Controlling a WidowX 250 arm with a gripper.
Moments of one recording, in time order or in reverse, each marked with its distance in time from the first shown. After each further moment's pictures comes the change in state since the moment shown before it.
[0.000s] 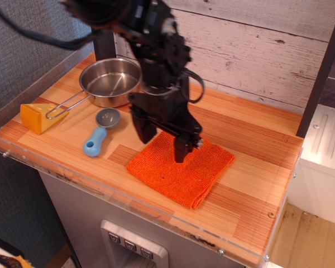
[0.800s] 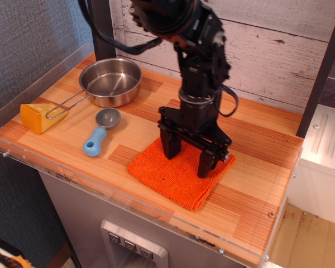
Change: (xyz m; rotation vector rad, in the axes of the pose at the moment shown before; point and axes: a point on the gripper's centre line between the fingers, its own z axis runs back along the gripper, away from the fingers) arm 0.008 -0.018 -0.029 -0.054 0.175 0.039
